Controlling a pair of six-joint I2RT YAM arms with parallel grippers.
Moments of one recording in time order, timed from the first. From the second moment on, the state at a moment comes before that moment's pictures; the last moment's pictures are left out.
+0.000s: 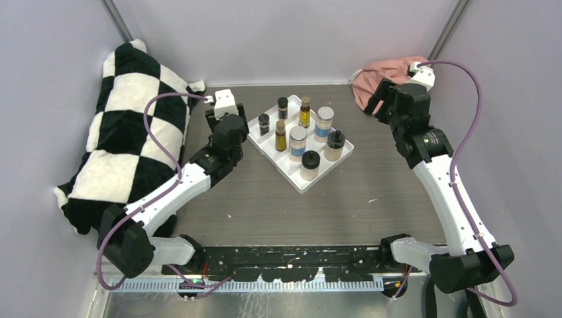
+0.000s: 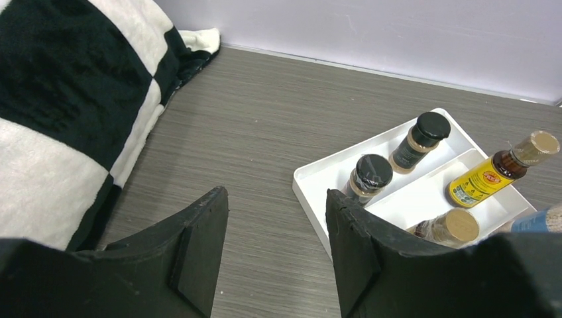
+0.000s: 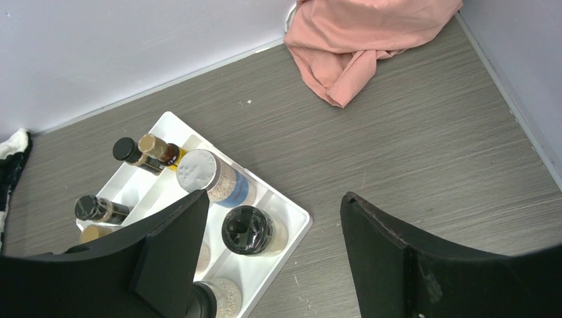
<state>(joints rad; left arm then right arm) -0.62 1.27 0.99 0.05 -0.80 -0.24 0.22 1.15 1.31 -0.51 0.33 0.40</state>
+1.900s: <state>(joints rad) -0.62 1.26 0.98 -0.02 -0.82 -0.32 0.27 1.11 1.28 -0.50 0.34 0.39</state>
